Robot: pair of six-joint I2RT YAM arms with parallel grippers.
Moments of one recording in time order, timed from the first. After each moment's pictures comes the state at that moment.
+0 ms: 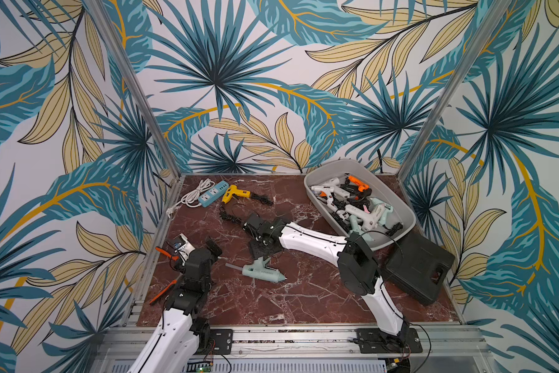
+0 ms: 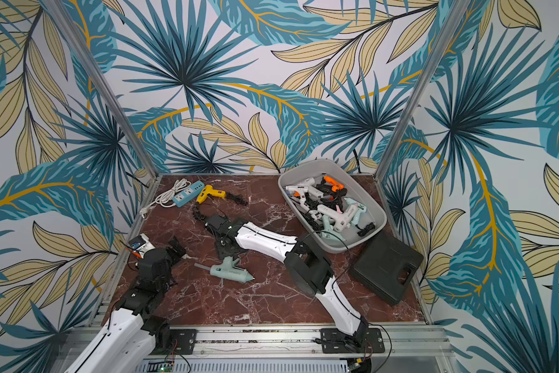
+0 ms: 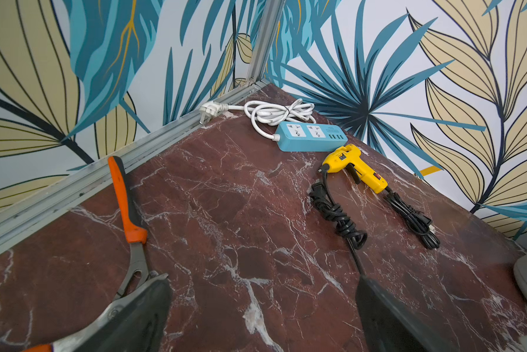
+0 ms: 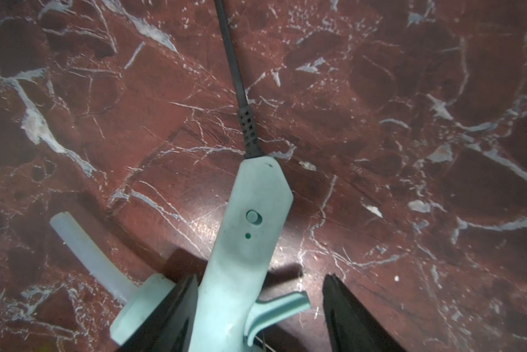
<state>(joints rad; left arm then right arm) -0.20 0.60 0.29 -0.14 -0.54 -0.65 0.97 2.27 1.93 -0.87 0.11 0.58</state>
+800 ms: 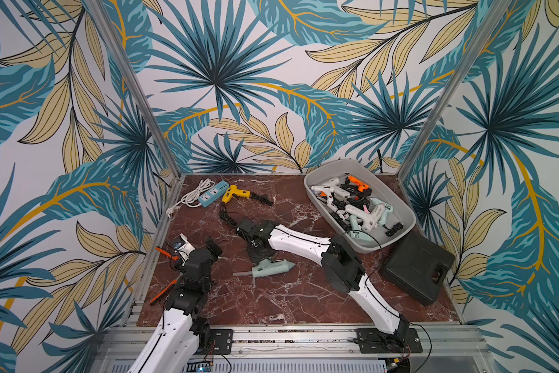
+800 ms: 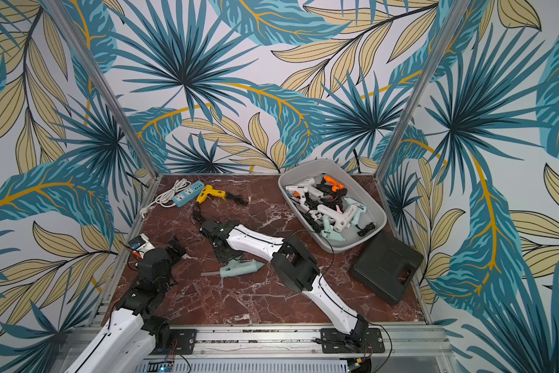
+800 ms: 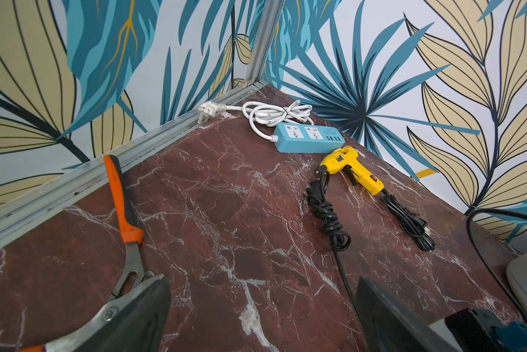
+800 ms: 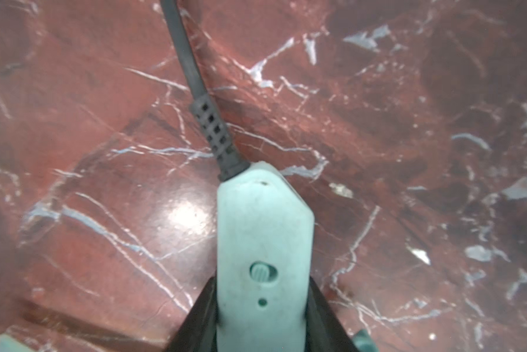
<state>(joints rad) -0.20 0.60 0.29 -0.12 -0.54 -0.66 0.98 2.43 2.08 -0.98 0.16 0.49</state>
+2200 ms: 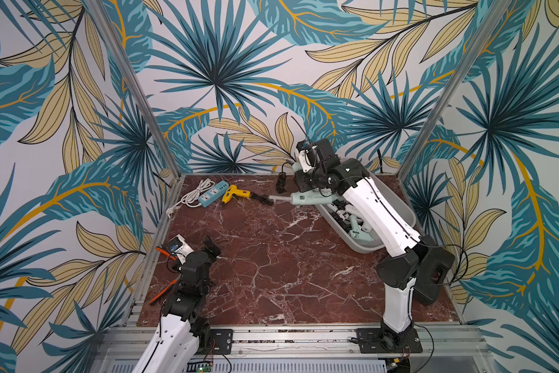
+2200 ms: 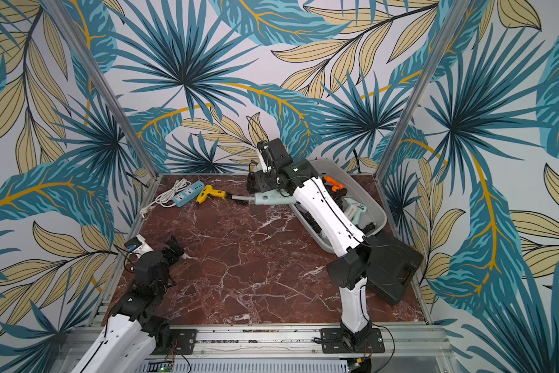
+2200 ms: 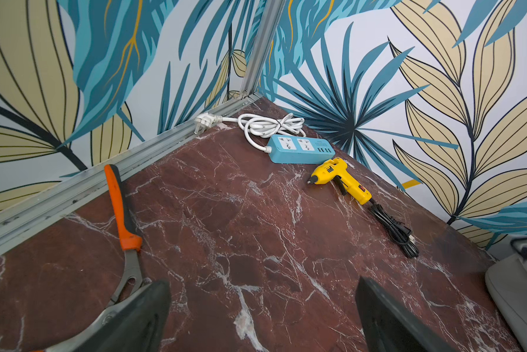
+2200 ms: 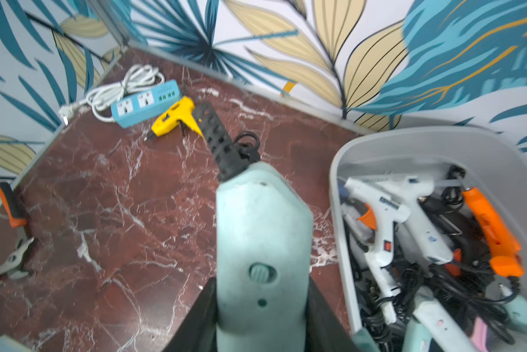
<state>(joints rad) -0.20 0.53 0.29 -0.15 -0.54 -0.65 0.56 1.98 2.35 -1.07 0.14 0.13</state>
